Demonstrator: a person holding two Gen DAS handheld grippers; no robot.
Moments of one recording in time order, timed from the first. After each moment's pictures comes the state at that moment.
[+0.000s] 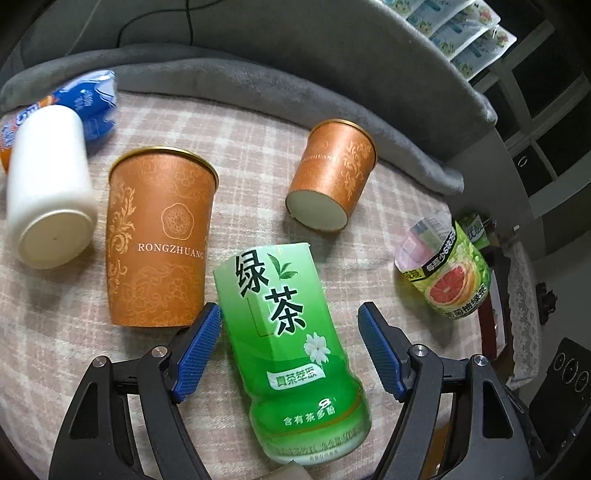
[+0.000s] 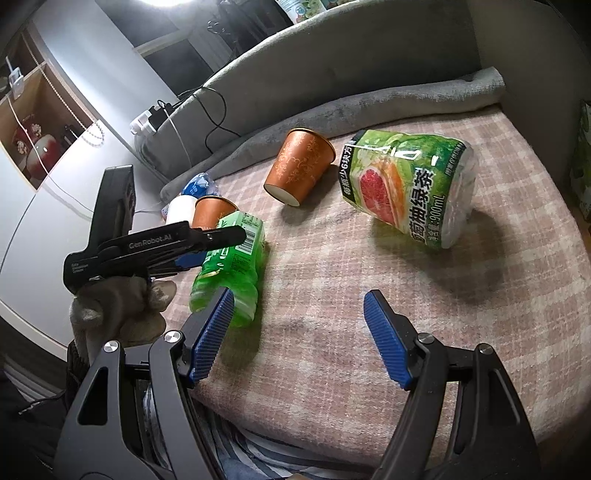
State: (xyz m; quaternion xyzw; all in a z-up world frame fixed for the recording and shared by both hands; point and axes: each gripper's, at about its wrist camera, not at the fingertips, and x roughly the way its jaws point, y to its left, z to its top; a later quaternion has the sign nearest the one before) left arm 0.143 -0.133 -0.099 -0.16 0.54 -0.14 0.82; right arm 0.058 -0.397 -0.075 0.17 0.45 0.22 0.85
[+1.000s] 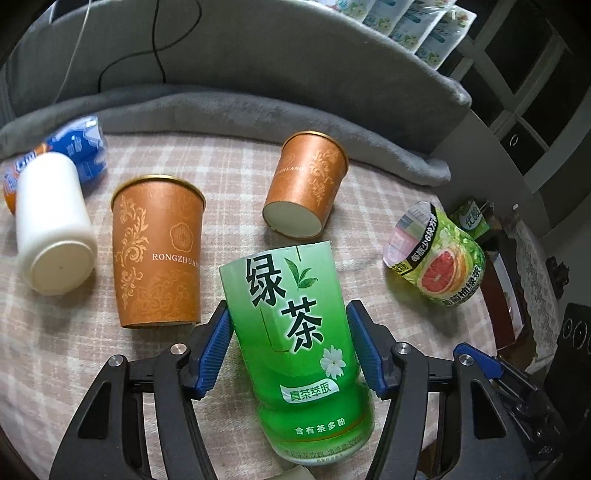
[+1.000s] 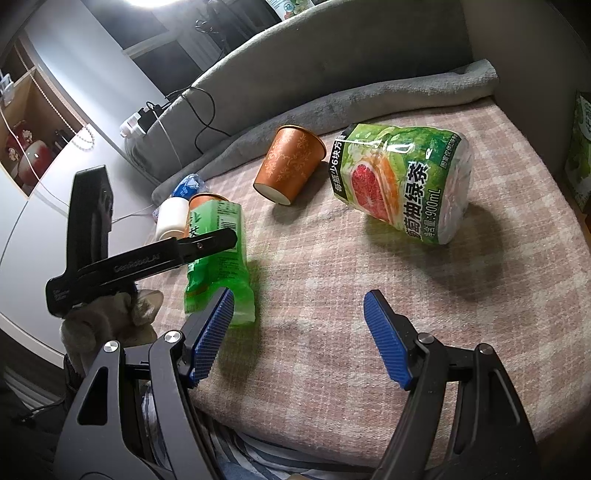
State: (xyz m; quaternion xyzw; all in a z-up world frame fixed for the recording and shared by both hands) left arm 0.128 -0.149 -0.079 -0.10 0.49 -0.15 0.85; right arm 0.063 -0.392 -0.081 0.17 0.46 0.21 0.85
